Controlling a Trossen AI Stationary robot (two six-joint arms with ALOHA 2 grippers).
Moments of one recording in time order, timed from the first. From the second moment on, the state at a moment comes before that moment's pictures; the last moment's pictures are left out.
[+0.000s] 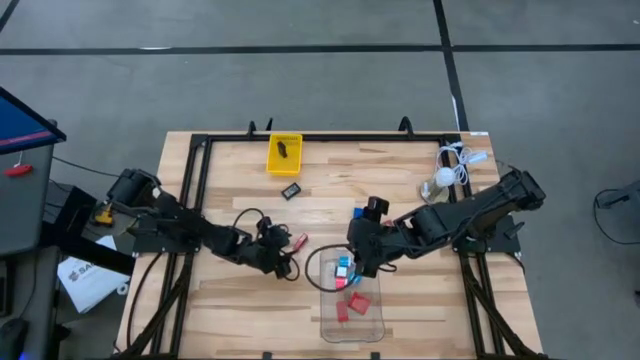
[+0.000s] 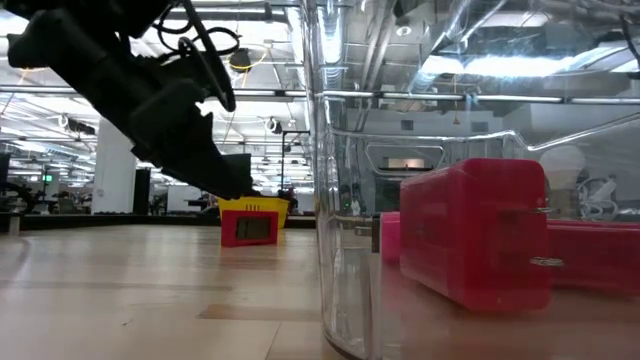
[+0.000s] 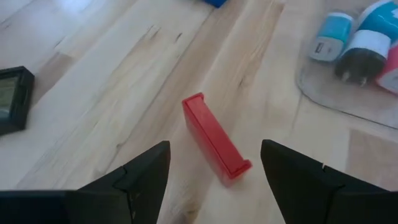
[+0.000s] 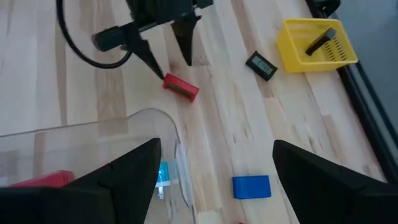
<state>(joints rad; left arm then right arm) -0.40 1.58 0.63 0.08 -0.63 -0.59 0.42 1.62 1.59 -0.99 0.54 0.39</state>
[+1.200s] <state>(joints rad) -0.31 1.63 0.64 0.06 -0.48 -0.66 0.51 1.54 1.59 -1.01 0.63 0.46</state>
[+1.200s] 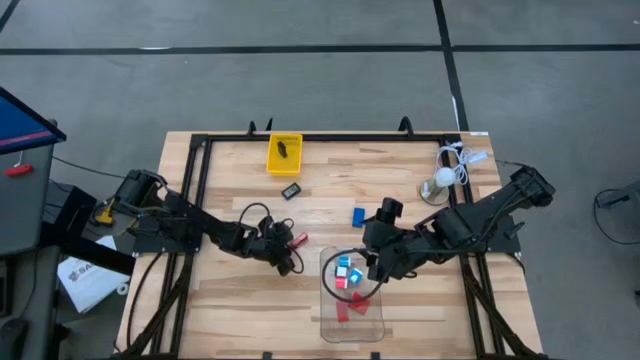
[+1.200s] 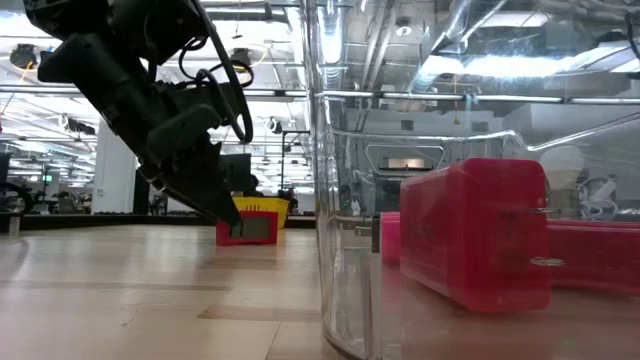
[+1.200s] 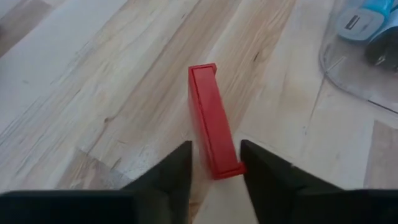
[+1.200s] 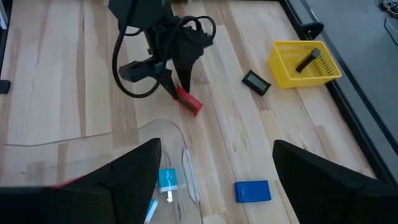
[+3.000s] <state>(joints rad) 0.68 1.56 0.91 -0.24 -0.03 0.00 0.51 1.54 1.59 -1.10 0.66 0.47</state>
